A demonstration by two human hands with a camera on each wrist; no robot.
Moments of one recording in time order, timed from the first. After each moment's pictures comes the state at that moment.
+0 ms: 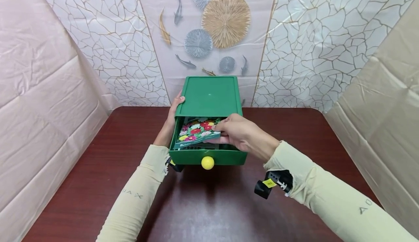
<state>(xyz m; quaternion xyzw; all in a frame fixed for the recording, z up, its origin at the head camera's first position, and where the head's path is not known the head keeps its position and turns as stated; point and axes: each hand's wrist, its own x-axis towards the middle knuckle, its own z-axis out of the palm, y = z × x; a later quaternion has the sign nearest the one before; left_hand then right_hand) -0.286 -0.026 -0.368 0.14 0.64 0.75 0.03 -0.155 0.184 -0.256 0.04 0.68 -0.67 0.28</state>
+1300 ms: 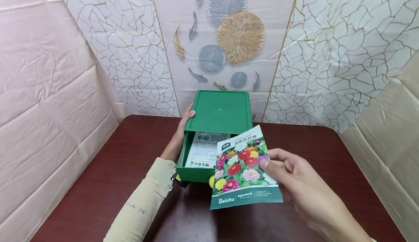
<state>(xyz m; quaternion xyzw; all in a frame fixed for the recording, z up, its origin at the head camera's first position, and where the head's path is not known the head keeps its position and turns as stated) -0.285 -0.028 -0.367 0.14 0.65 0.75 0.02 -0.064 0.269 -0.263 -0.10 0.68 -0.71 0.18</state>
